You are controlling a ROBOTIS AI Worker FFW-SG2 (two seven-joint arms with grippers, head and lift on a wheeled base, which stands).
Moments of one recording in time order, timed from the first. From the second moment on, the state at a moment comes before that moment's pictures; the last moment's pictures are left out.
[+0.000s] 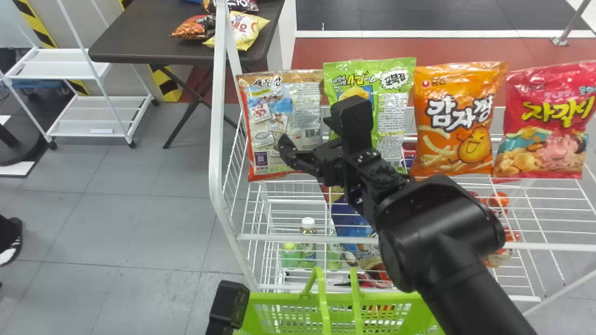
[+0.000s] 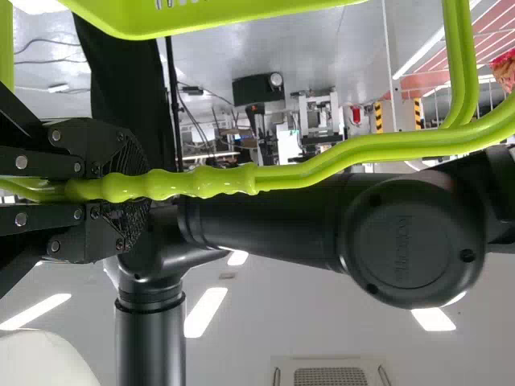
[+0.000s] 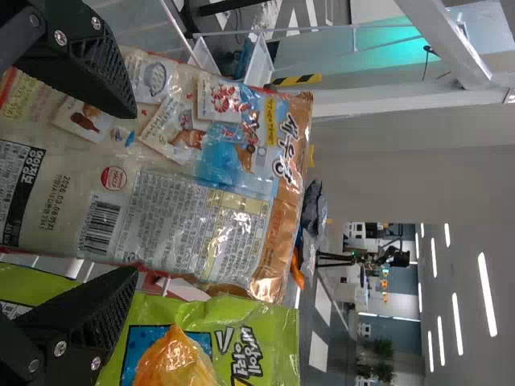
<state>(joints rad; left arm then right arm) 0.49 0.14 0.02 -2.17 0.67 1.57 -1.11 -0.18 0.00 0.45 -1.51 -0.06 0.36 0.10</state>
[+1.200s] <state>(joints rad) 0.48 0.14 0.02 -2.17 0.67 1.57 -1.12 -0.06 -0.03 0.48 -1.83 -0.04 0.58 0.14</state>
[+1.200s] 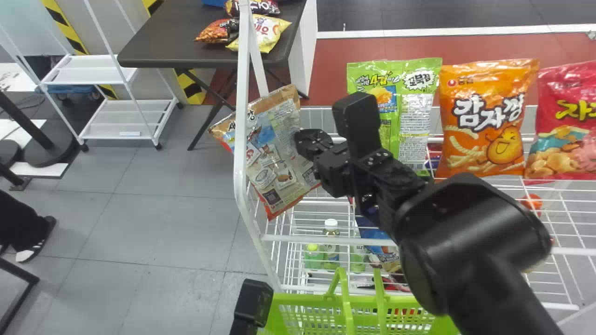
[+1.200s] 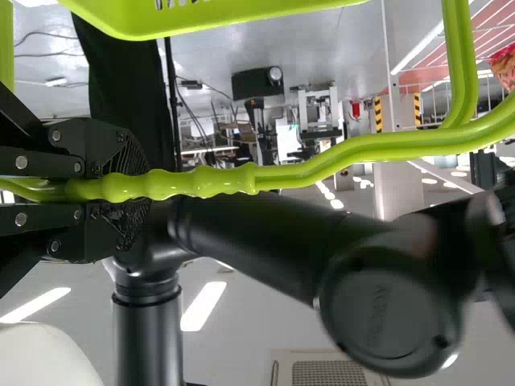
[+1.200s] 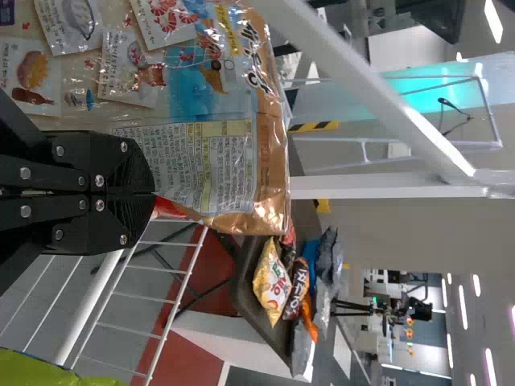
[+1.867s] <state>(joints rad) 0.45 0.14 0.02 -2.15 0.67 1.57 -1.10 0.45 -0.32 0.01 -2.47 -0.32 0.60 0.12</state>
